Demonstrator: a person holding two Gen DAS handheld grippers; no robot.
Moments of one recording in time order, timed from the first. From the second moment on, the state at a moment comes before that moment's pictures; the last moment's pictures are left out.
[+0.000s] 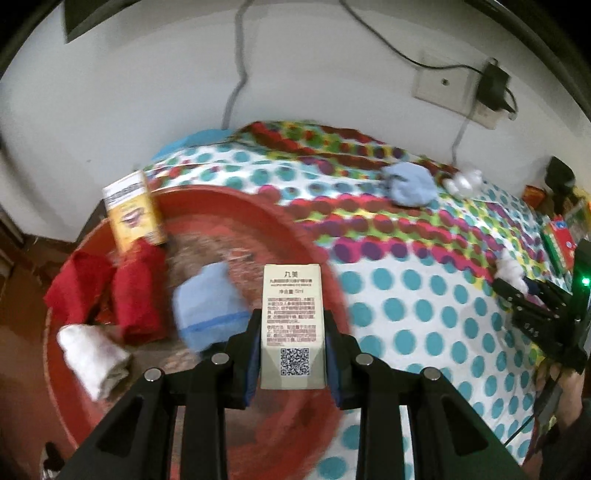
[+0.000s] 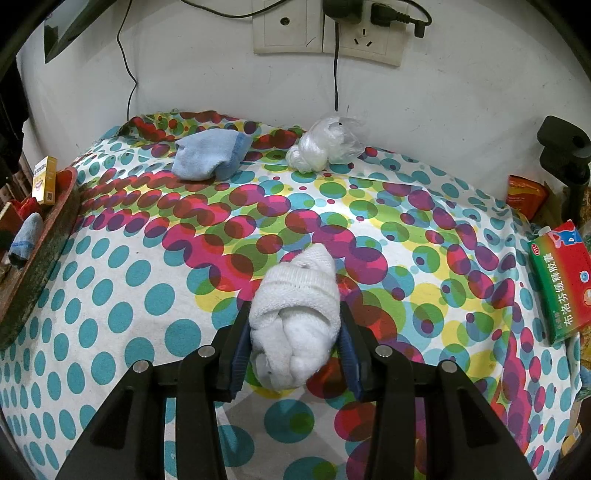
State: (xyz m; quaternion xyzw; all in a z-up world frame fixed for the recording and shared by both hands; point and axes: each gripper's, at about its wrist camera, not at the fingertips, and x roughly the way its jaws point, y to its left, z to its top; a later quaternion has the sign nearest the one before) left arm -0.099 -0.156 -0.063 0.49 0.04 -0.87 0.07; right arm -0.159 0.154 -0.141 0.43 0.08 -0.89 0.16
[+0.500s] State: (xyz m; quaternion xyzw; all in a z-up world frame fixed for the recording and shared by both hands) left arm -0.060 -0.249 -0.058 0.49 0.06 -0.86 0.16; right arm -0.159 0.154 -0.140 0.43 0.08 -0.89 0.16
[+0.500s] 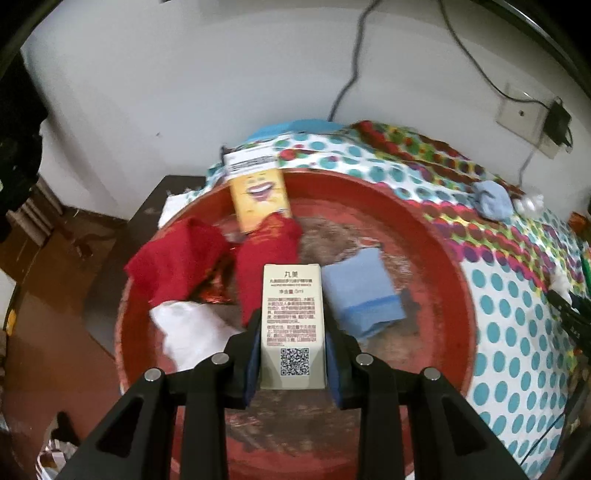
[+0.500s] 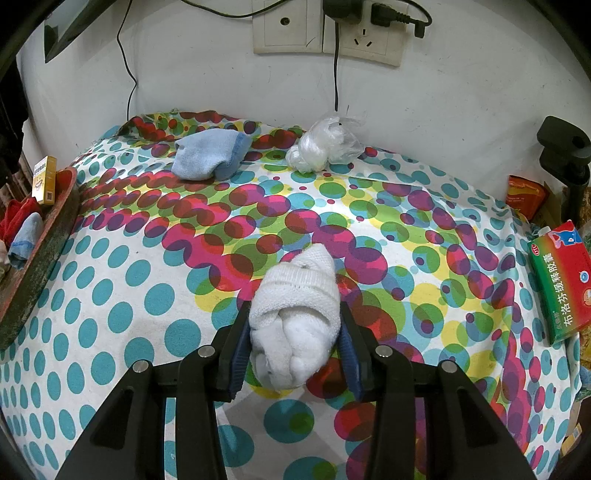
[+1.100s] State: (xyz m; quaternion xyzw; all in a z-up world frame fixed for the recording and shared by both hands) left arm -0.036 -0.256 -0.079 0.50 0.05 -0.85 0.15; right arm -0.159 0.153 -0.140 0.43 0.08 -0.89 0.16
